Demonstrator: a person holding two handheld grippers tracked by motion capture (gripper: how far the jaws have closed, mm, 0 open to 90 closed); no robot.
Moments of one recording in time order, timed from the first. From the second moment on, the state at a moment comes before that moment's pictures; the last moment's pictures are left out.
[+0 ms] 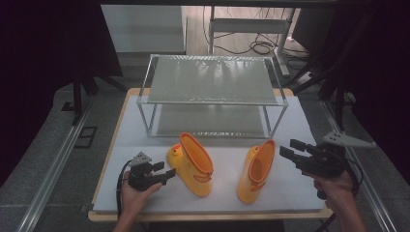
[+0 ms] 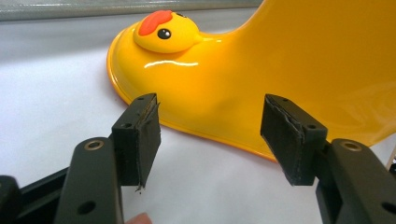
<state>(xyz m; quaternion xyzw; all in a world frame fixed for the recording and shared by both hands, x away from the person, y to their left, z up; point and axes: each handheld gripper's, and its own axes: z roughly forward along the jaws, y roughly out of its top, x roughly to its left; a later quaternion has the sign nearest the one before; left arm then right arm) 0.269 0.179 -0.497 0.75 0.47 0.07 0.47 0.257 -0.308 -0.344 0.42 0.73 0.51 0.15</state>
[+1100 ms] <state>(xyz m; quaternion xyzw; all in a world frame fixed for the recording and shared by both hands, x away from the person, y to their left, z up) 0.270 0.206 -0.491 0.72 0.48 0.08 0.49 0.328 -0.149 -0.312 0.33 0.86 0.38 -0.04</state>
